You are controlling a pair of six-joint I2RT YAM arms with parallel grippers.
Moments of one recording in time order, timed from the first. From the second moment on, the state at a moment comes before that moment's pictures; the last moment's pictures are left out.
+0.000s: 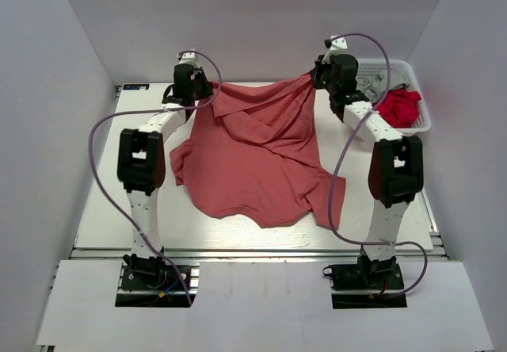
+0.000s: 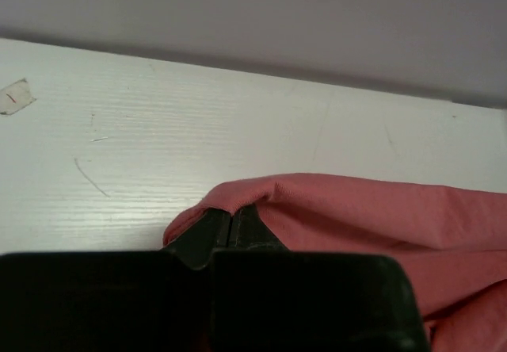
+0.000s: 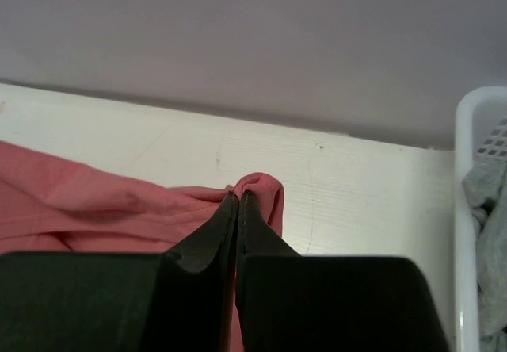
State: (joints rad) left arm -0.18 2.14 1.69 0.13 0.05 -0.36; right arm 0.23 1.95 1.61 0.16 -0.07 0.09
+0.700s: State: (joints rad) left arm -0.09 2.48 2.01 -0.03 0.13 -0.42; right arm 0.23 2.29 1.98 -0.11 0.02 0.07
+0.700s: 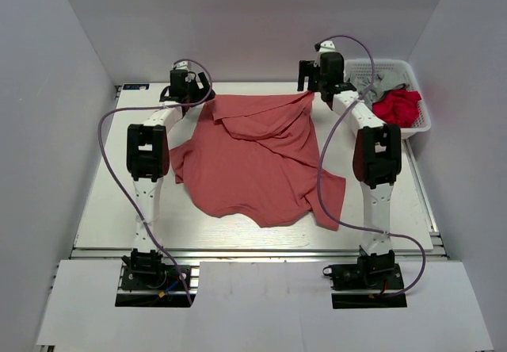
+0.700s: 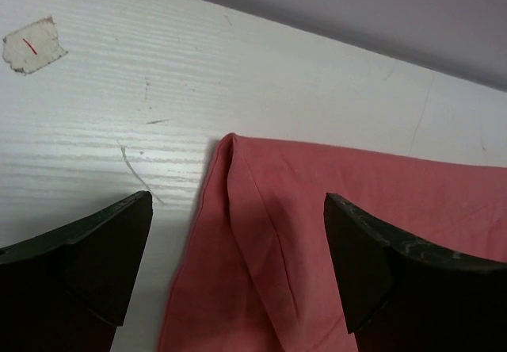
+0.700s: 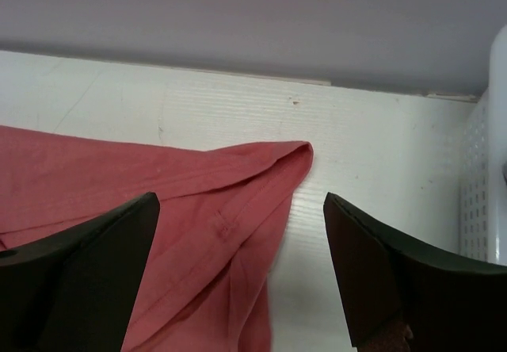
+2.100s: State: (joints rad) left arm -0.11 2.04 1.35 -0.16 0.20 -0.55; right arm 0.56 1.55 0.76 -0.12 -0.25 0.32
